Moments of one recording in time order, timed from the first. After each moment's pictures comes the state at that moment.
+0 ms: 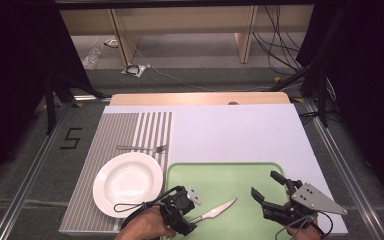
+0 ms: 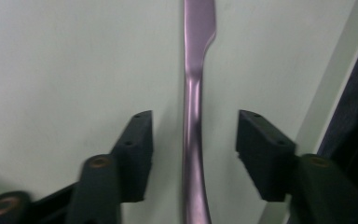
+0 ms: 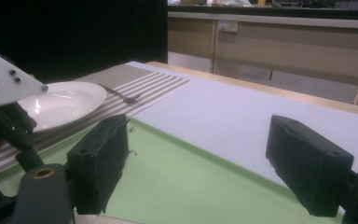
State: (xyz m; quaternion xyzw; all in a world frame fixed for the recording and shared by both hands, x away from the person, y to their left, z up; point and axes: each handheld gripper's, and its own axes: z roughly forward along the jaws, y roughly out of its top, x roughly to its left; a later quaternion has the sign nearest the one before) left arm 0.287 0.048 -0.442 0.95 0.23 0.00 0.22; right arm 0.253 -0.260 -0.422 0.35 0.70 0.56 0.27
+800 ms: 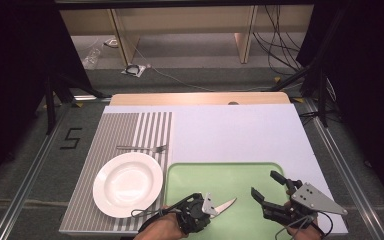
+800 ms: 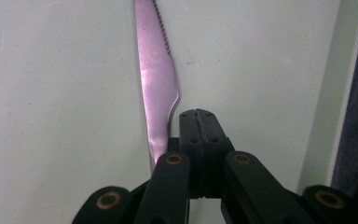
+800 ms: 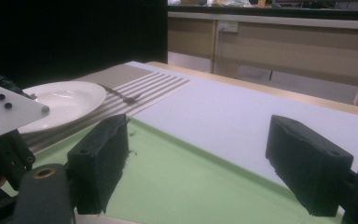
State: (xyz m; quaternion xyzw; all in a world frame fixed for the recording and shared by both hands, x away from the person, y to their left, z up) left arm 0.278 0.015 -0.462 0.95 0.17 0.03 0.25; right arm 0.253 -0.260 -0.421 0.35 0.70 0.56 0.27
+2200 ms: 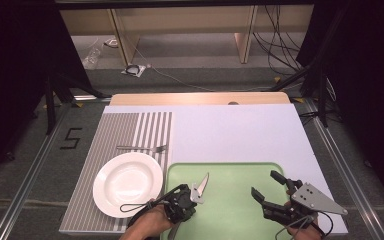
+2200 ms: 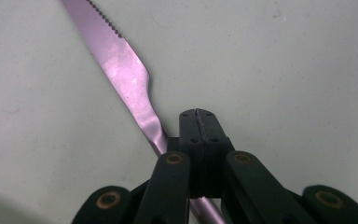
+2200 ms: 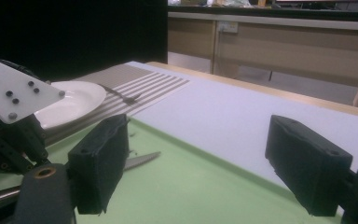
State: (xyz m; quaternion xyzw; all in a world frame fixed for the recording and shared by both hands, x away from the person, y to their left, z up) left arm 0.300 0.046 -0.464 0.95 0.21 0.06 0.22; right arm 0.253 -0.260 -0.421 0.35 0.70 0.56 0.28
